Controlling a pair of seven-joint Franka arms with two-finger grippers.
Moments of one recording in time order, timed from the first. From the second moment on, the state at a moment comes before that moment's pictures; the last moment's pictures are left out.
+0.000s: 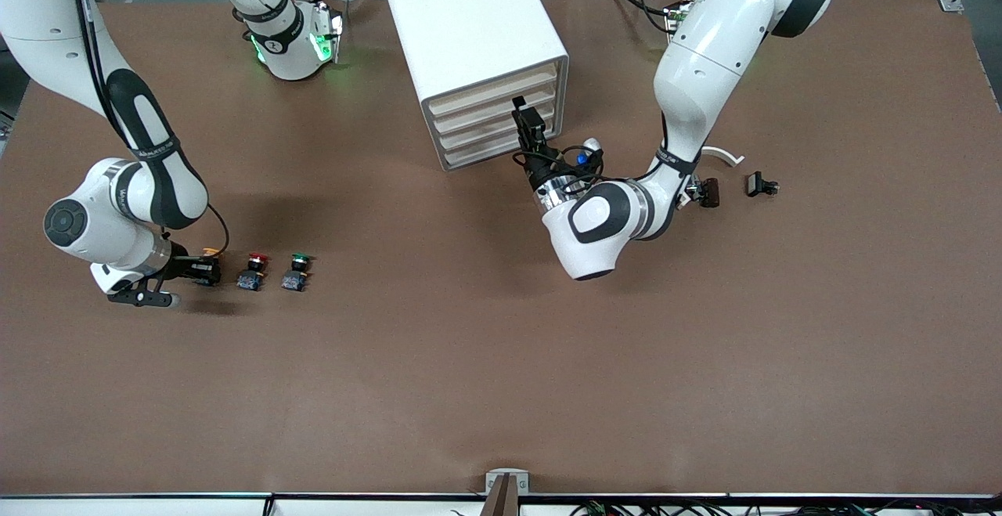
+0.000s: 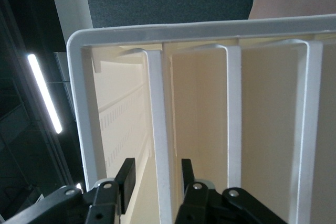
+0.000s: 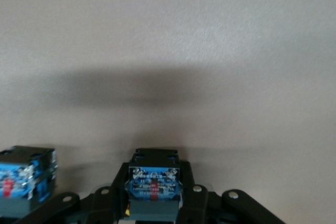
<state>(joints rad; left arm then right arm) -0.53 0.89 -0.06 -1.40 -1.09 1.11 -2.31 -0.19 0.53 -0.02 -2.02 0.05 2.49 -0.13</state>
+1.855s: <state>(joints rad) -0.47 0.89 -0.05 -1.40 -1.08 1.10 -2.32 0.29 0.17 0.00 -1.57 0.19 1.58 1.08</state>
